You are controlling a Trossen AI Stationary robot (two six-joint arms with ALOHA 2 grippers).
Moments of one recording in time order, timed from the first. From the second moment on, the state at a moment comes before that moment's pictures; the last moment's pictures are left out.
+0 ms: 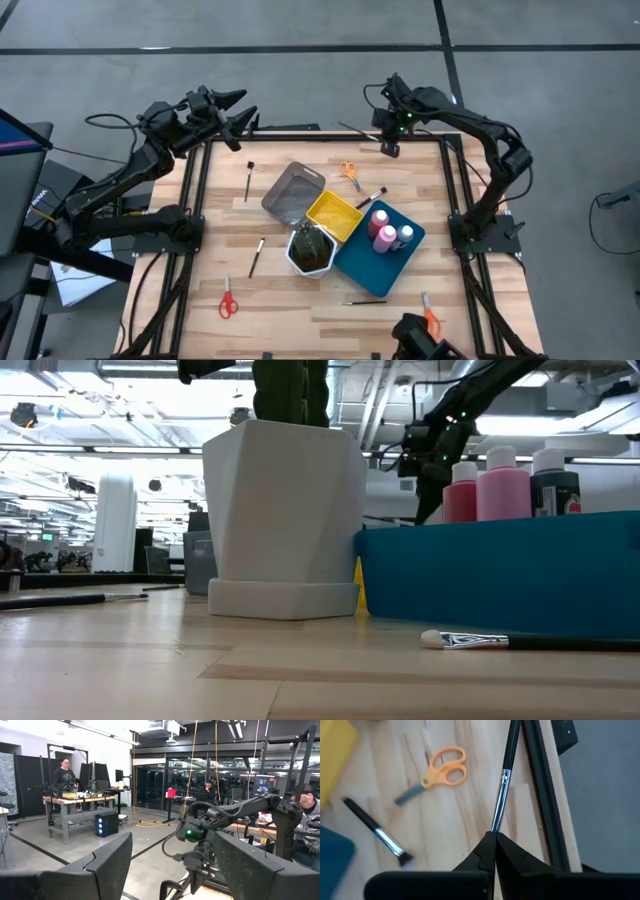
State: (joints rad) left arm 0.69 0.87 0.90 0.18 0.13 -0.06; right arm -0.85 1.72 1.43 -0.92 -0.22 -0.60
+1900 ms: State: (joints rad) left arm 0.54 0.88 0.90 0.08 0.12 -0.40; right arm -0.47 1.49 1.47 -0.51 -0.50 -0.08
